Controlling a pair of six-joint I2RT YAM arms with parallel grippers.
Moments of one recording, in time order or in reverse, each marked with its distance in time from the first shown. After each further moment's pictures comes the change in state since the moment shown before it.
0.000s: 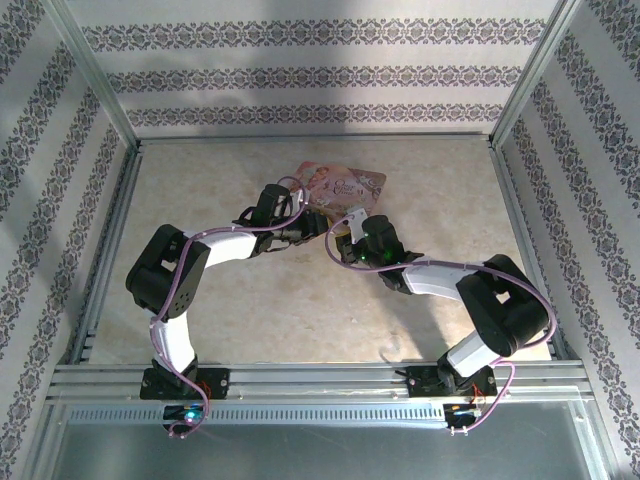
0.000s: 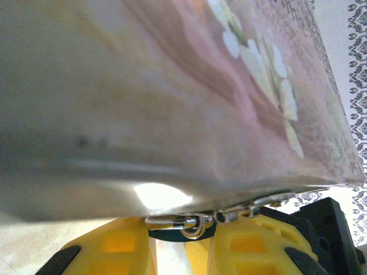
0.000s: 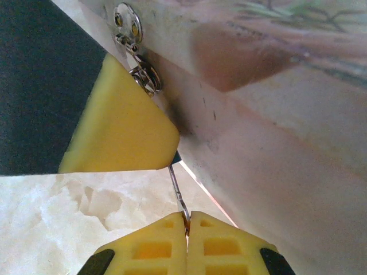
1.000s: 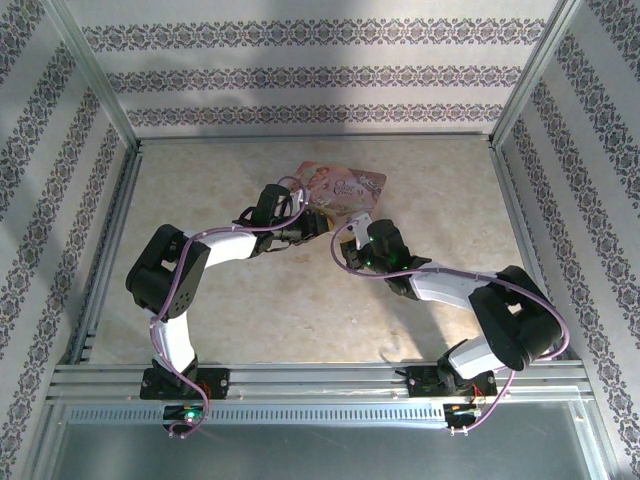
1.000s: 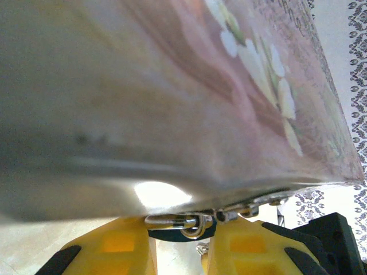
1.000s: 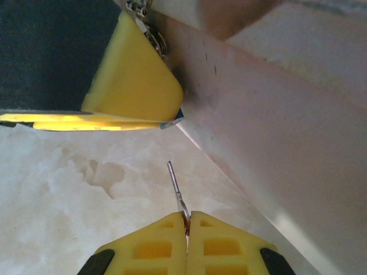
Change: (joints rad) left arm 0.000 0.000 0.000 0.000 0.000 0.011; right arm 0.000 -0.088 -0.047 -0.071 -0.006 -0.019
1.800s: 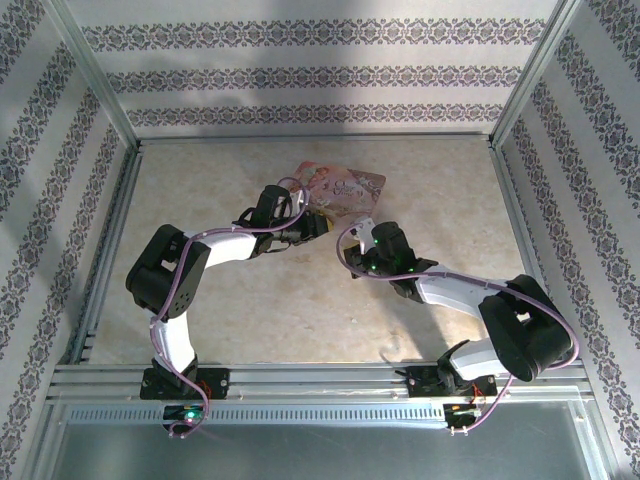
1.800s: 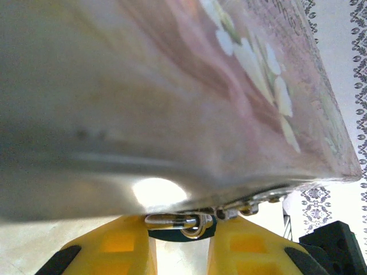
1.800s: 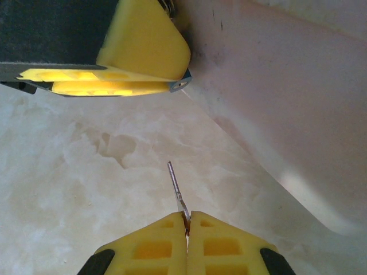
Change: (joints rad) left arm 0.000 0.000 -0.008 0.008 -0.007 0.025; right arm -0.013 -0.069 -0.026 -0.095 -0.053 0.007
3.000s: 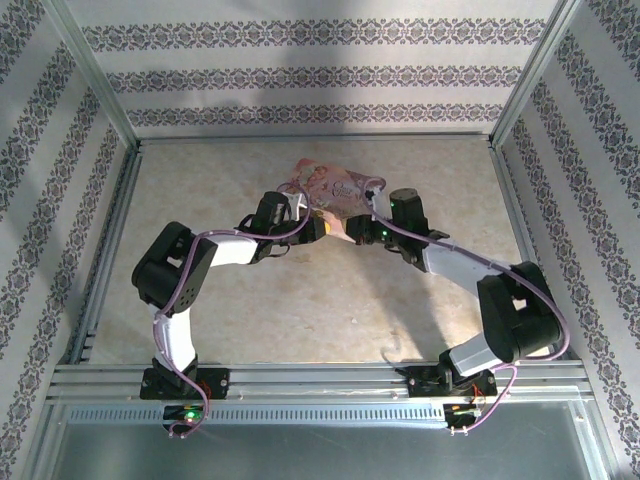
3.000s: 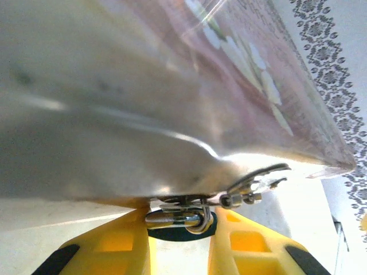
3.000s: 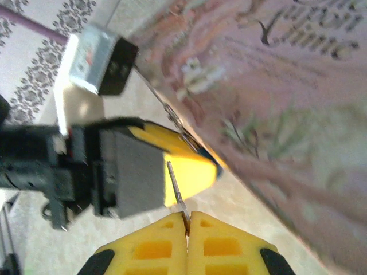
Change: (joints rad) left arm 0.002 0.038 -0.055 0.135 -0.075 0.150; right arm -0.193 0.074 0.186 -0.062 -0.385 0.266
